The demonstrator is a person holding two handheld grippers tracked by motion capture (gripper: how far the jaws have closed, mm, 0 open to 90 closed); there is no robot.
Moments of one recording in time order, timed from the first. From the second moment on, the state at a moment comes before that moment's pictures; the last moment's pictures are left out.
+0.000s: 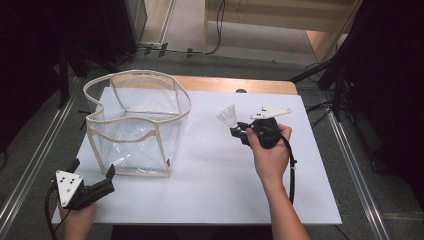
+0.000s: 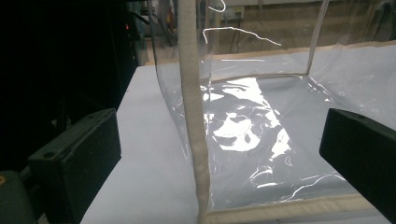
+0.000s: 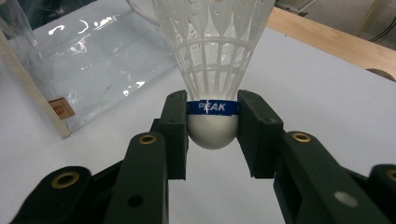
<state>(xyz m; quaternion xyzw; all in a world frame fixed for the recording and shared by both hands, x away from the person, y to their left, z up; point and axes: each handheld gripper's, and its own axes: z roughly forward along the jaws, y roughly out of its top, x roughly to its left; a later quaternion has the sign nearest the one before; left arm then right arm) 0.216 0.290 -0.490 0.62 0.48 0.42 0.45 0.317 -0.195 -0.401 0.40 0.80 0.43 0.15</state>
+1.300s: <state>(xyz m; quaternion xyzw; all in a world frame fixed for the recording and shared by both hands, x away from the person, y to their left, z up) 0.216 0.289 -0.490 0.62 0.48 0.42 0.45 0.330 -0.171 -0.356 0.37 0.79 0.47 0.17</state>
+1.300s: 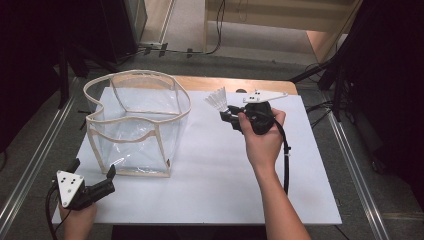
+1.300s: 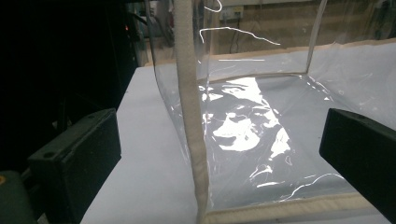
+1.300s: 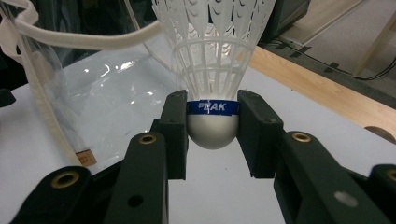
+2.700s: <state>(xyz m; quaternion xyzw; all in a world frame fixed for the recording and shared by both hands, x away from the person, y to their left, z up) 0.216 0.290 -0.490 0.62 0.48 0.42 0.46 0.354 -0.104 -0.331 0.32 0.79 0.50 0.15</state>
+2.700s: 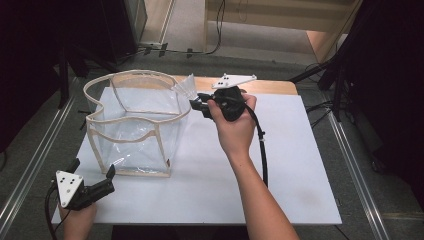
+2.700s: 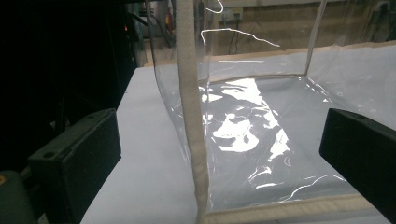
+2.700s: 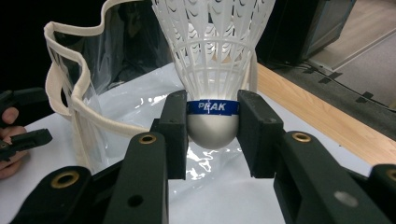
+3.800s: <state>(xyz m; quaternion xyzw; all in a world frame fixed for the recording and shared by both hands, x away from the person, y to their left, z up) 0.216 0.289 -0.490 0.62 0.48 0.42 0.46 0.360 -0.084 -0.338 0.29 0.79 0.53 0.12</state>
